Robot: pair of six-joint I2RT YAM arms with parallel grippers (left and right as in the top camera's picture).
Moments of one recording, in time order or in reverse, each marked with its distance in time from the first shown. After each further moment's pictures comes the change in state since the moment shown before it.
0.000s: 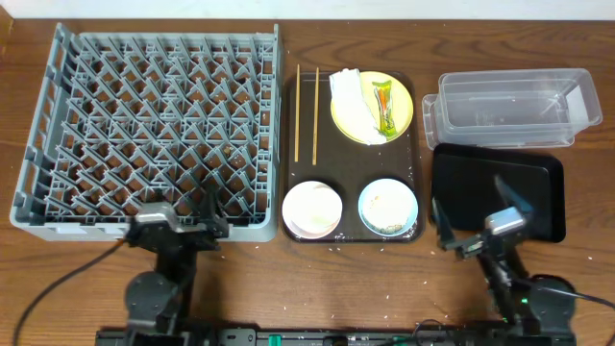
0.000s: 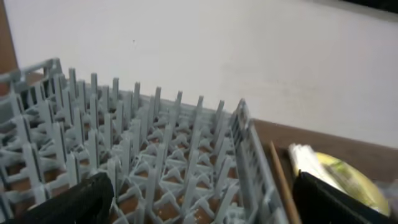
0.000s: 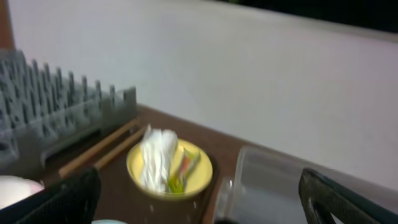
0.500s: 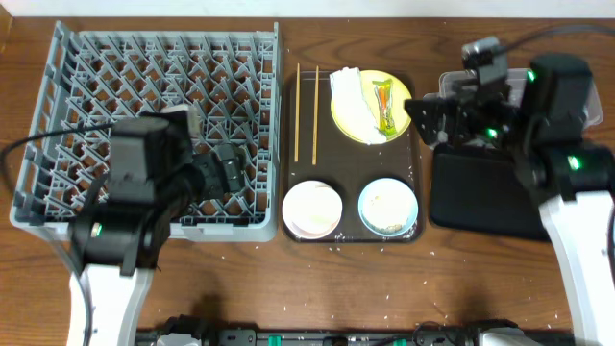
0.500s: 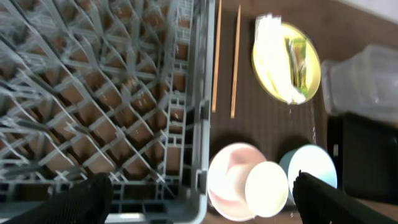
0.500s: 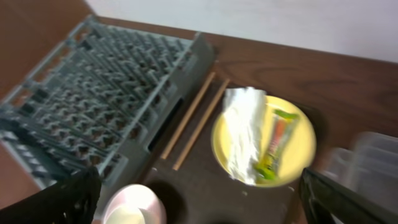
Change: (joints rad) left arm 0.000 0.948 0.966 -0.839 0.309 -0.084; right arm 0.092 1.206 1.139 -0.628 -0.227 0.148
